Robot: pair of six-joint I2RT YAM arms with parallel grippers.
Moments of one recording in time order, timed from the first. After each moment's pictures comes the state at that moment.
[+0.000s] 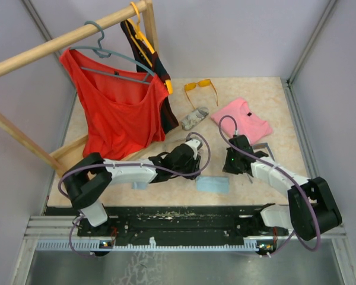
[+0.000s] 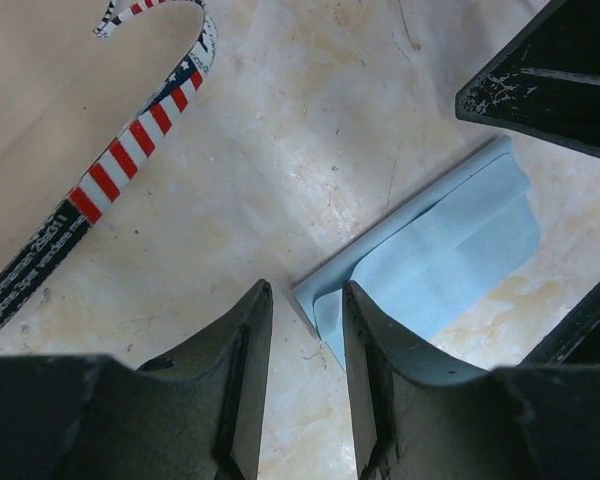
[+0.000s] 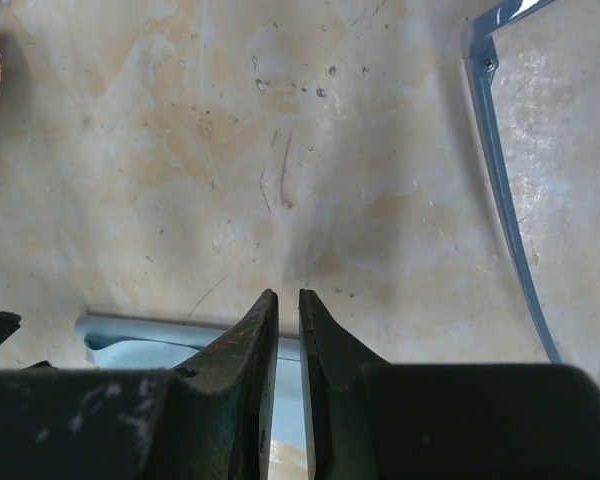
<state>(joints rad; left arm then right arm) -1.04 1.69 0.89 0.10 -0.10 -0.48 0.40 1.25 0.58 -0.38 0.01 0.58</state>
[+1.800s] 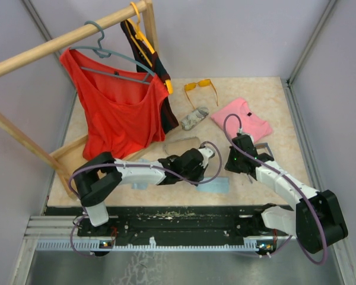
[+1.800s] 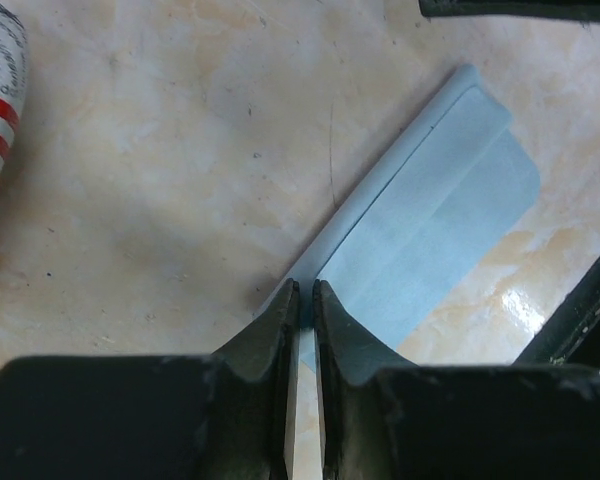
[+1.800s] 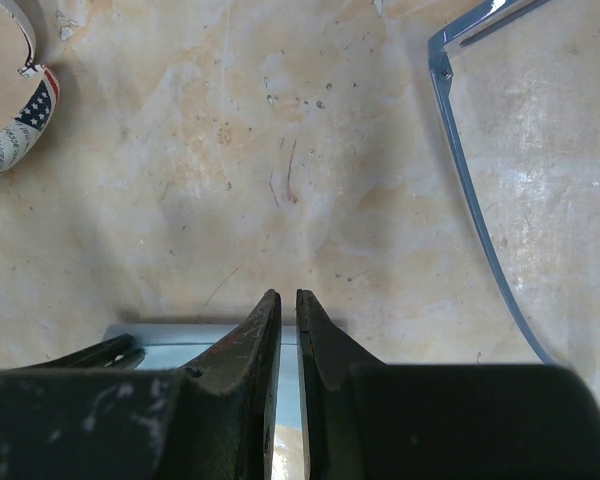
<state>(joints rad) -1.10 1.80 0.99 0.05 -0.05 -0.30 0.40 1.13 0.58 -0.41 0.05 0.60</state>
